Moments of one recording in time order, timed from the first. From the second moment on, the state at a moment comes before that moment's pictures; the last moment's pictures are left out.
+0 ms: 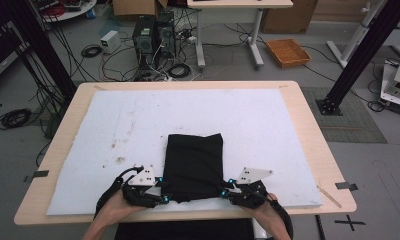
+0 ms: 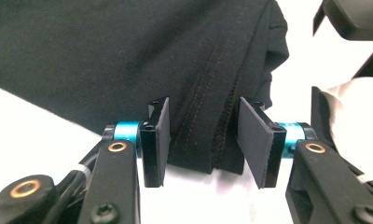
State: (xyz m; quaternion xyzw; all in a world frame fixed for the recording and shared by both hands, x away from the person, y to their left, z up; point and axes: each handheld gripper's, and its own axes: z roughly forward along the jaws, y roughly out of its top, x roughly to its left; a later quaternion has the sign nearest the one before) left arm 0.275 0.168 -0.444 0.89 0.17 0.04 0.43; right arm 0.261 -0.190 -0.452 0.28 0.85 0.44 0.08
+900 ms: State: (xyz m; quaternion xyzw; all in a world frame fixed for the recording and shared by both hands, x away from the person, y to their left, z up) left arm 0.399 0.147 -0.430 0.80 0.39 0.20 0.41; right arm 0.386 -0.163 -0.445 0.42 0.79 0.41 0.16
